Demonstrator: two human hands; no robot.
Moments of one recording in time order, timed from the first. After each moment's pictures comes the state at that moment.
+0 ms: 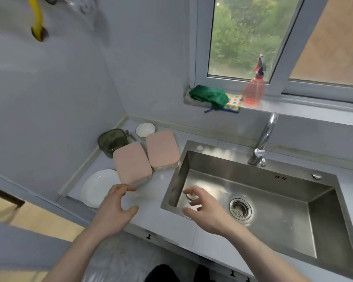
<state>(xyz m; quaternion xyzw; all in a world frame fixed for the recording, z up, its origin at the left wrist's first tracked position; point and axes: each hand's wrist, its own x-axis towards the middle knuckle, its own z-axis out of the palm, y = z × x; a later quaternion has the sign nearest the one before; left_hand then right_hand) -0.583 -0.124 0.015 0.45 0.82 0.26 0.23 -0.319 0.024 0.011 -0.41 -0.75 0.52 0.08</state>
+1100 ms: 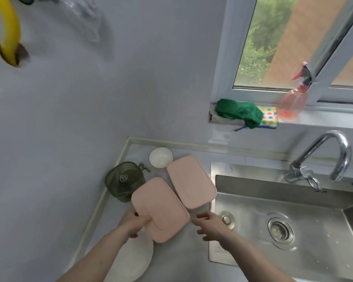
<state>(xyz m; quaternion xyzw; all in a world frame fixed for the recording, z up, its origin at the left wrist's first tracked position) -0.833 0.033 -0.106 0.22 0.83 0.16 0.48 -0.553 0.098 -0.075 -0.62 -0.45 0.64 0.03</state>
